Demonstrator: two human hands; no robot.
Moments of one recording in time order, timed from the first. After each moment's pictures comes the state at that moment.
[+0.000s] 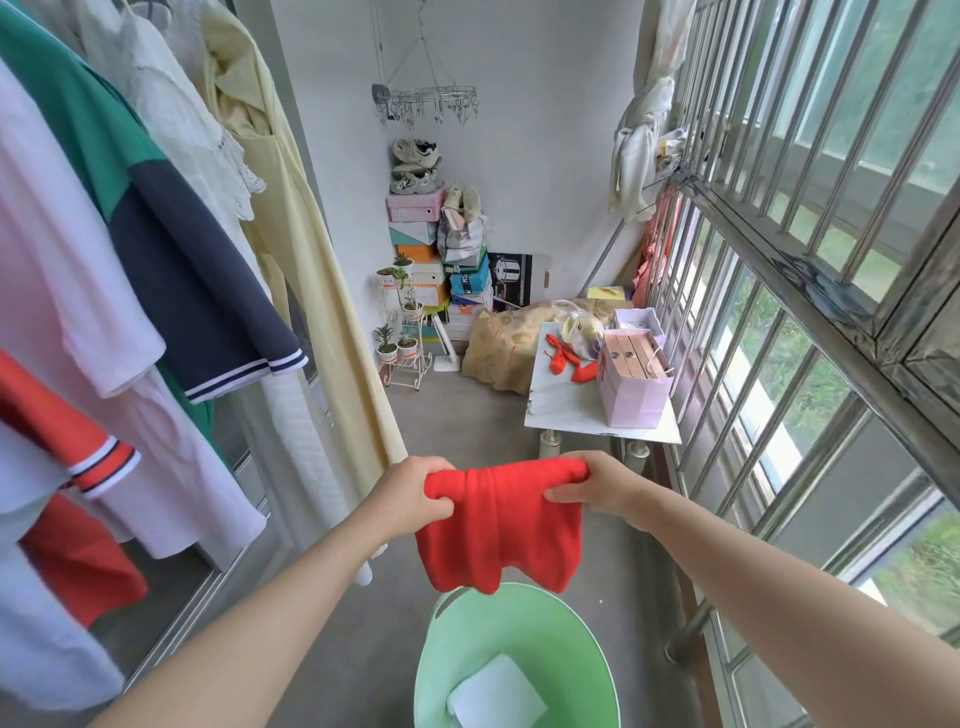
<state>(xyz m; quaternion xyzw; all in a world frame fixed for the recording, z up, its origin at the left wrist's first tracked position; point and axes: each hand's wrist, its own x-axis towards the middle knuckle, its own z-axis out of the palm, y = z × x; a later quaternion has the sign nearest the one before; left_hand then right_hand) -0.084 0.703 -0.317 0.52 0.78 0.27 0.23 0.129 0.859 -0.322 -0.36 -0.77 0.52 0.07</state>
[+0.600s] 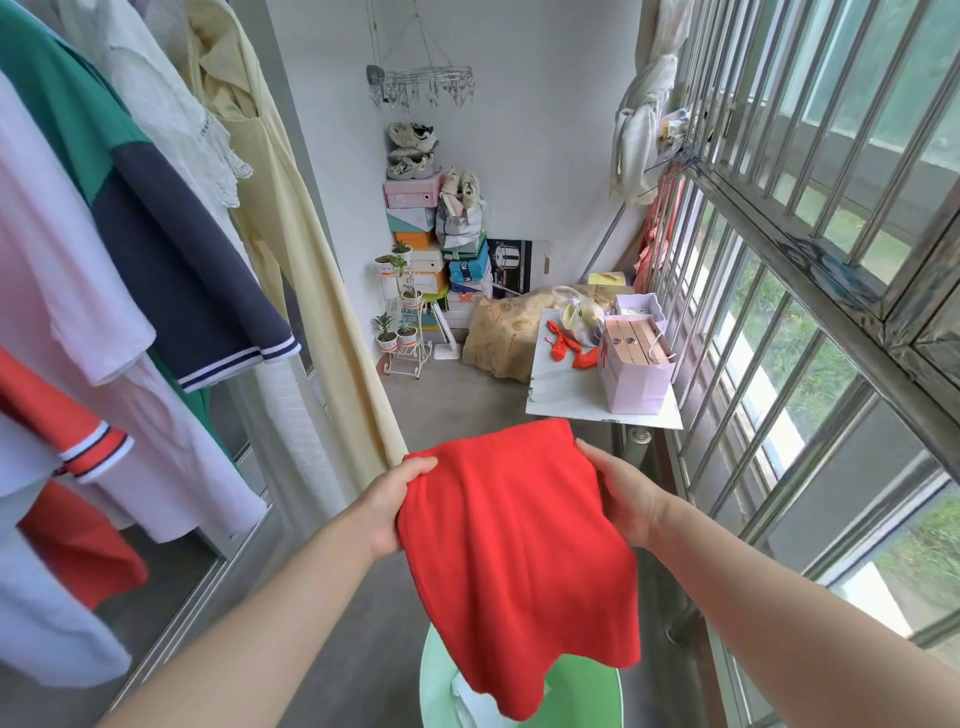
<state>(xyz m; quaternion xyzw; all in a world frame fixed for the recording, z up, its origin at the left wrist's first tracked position) -0.083 0.697 -0.332 0.09 0.60 0.56 0.57 0.133 0.843 -0.335 -0.39 -0.36 0.84 0.10</state>
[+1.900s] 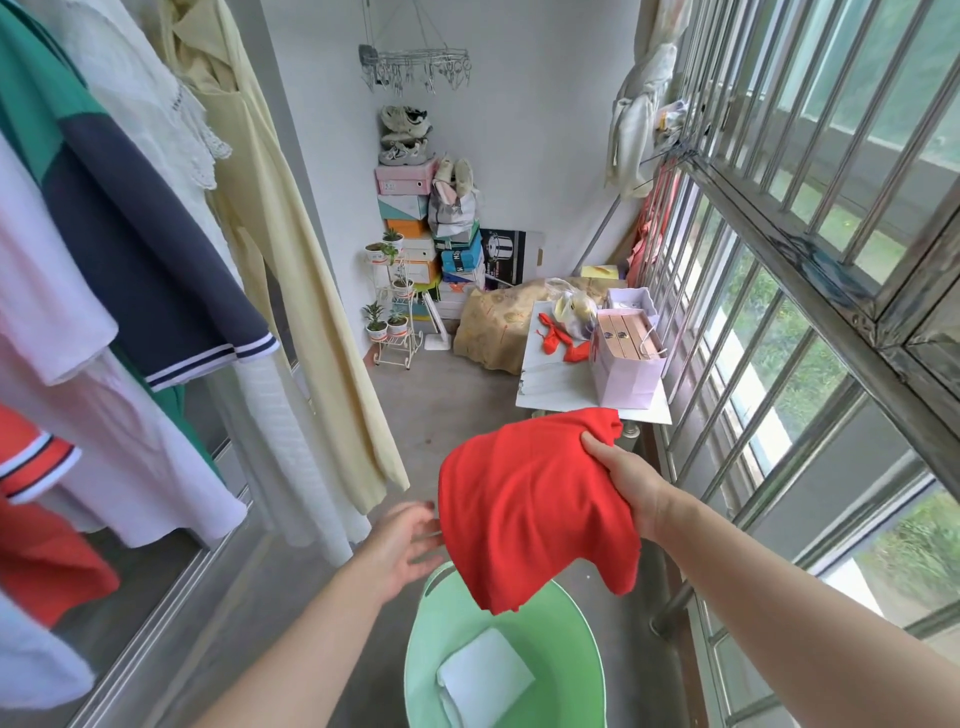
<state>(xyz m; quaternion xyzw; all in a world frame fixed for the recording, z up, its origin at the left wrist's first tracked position) -0.054 0.687 -0.374 0.04 0.65 0.55 0.53 0.146 0.851 -0.328 -0.43 -0.39 0.79 0.20</state>
